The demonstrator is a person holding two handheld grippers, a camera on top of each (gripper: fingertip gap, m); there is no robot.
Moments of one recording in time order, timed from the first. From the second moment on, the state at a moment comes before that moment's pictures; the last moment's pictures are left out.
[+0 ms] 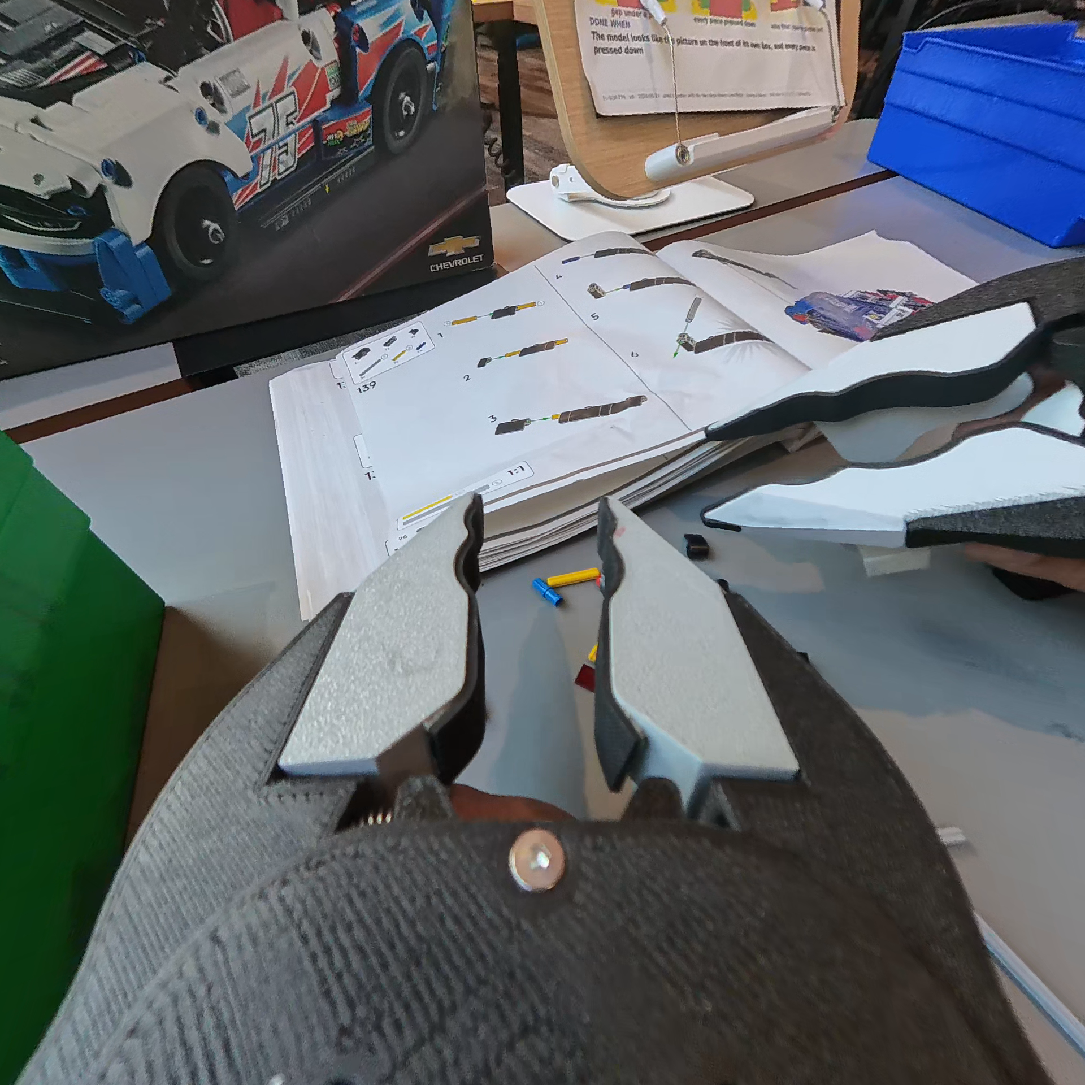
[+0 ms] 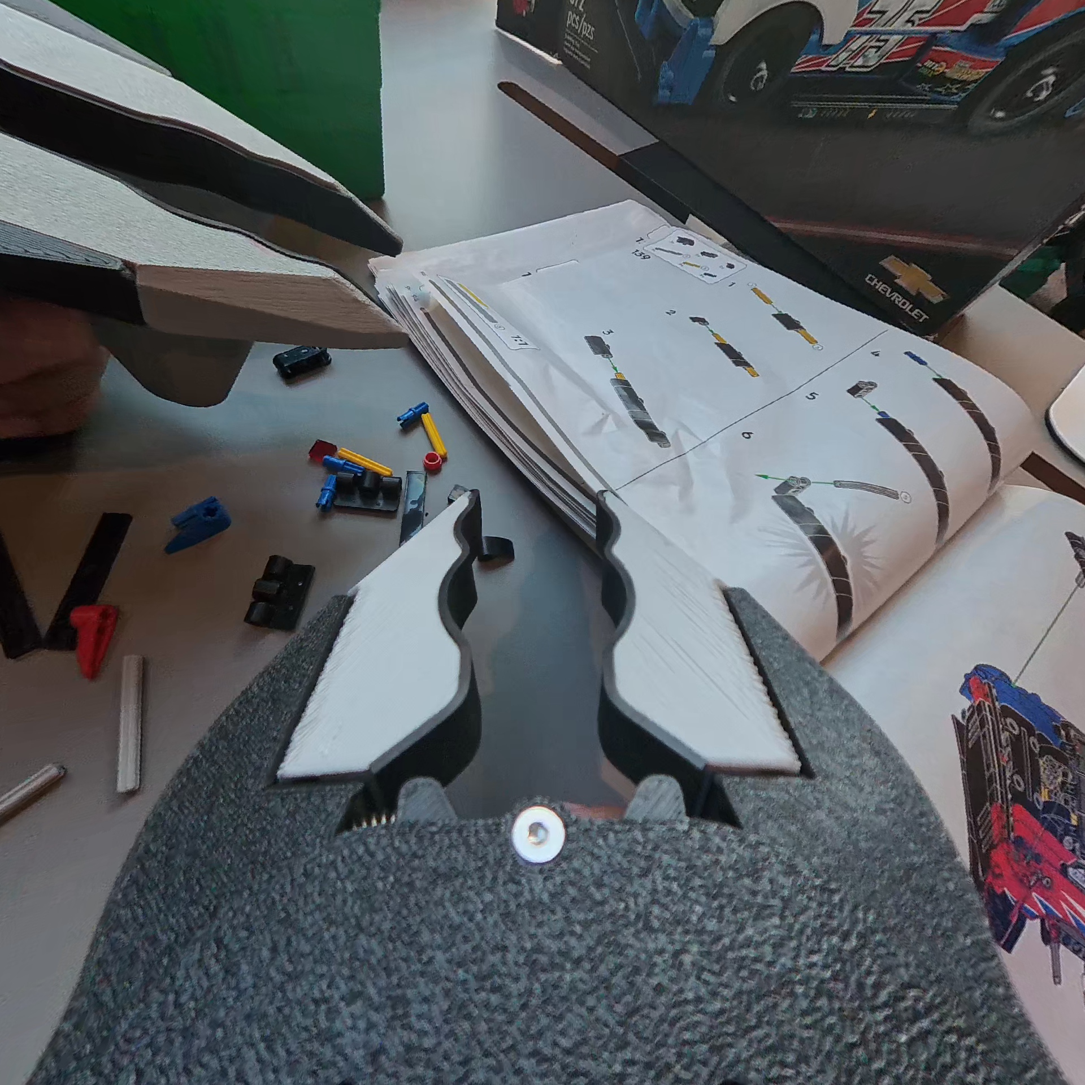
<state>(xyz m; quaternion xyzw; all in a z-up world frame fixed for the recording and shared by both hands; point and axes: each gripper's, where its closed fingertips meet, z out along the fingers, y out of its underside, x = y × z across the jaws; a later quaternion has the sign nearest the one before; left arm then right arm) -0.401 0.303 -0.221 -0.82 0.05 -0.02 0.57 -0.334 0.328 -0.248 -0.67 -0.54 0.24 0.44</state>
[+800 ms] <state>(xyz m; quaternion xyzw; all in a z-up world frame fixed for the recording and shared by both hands) -0.440 0.301 -0.226 -0.83 -0.06 -0.01 0.56 -0.337 0.311 -0.239 -0.65 -0.56 0.29 0.43</state>
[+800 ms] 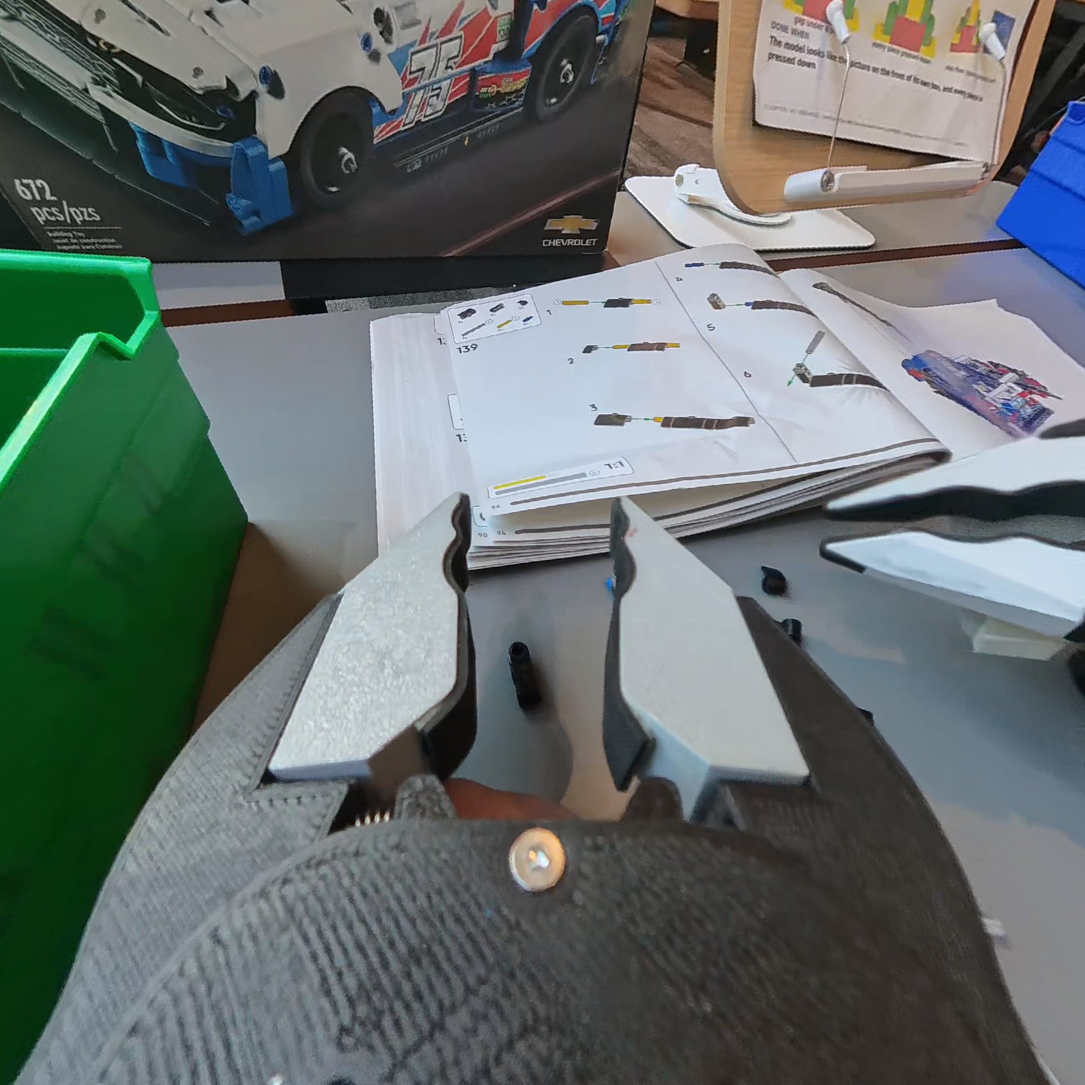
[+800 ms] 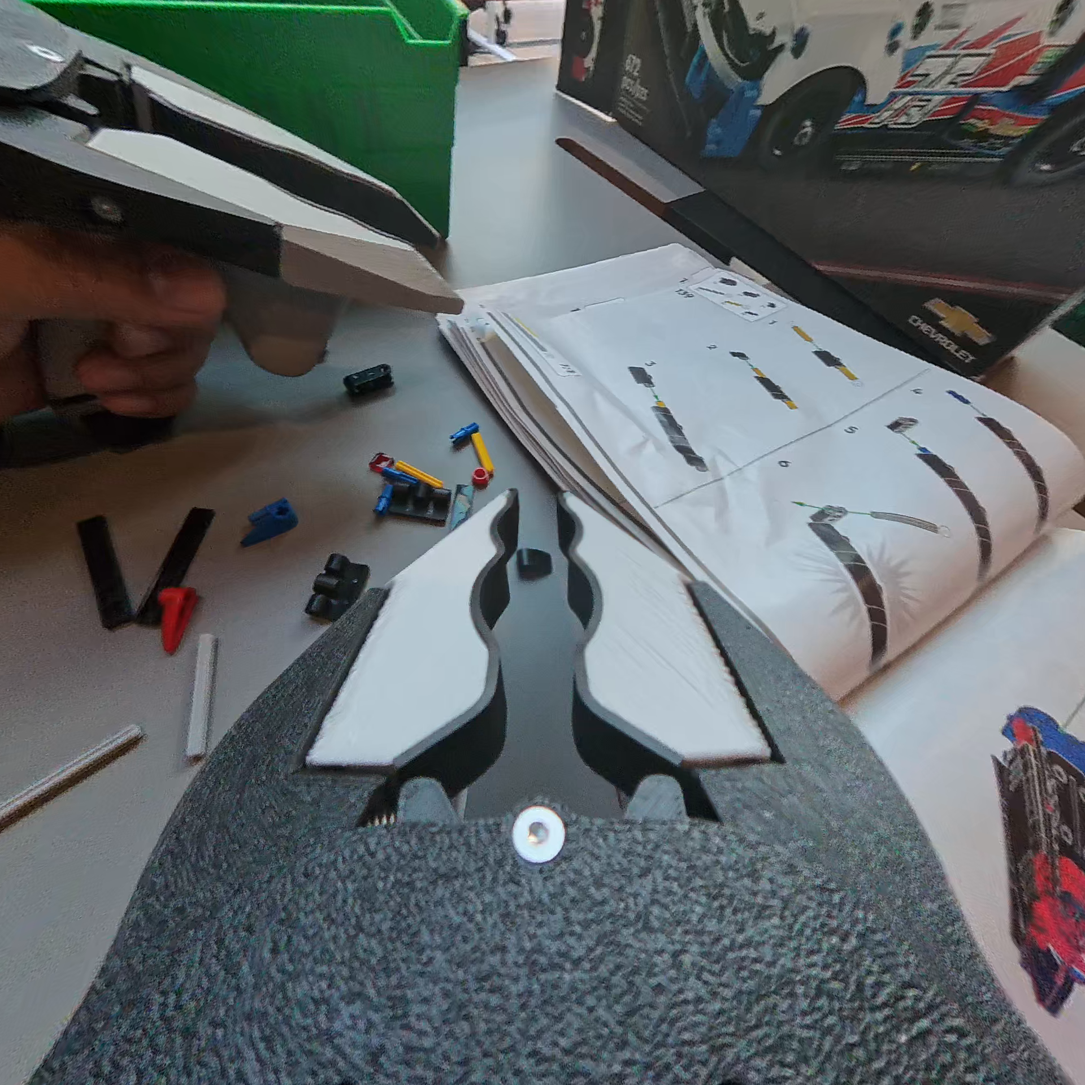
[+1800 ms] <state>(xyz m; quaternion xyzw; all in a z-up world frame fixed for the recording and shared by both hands) -0.458 0.302 -0.233 -0.83 -0.12 0.00 0.54 -0.398 0.295 -0.282 -0.63 -0.70 0.23 0.25</state>
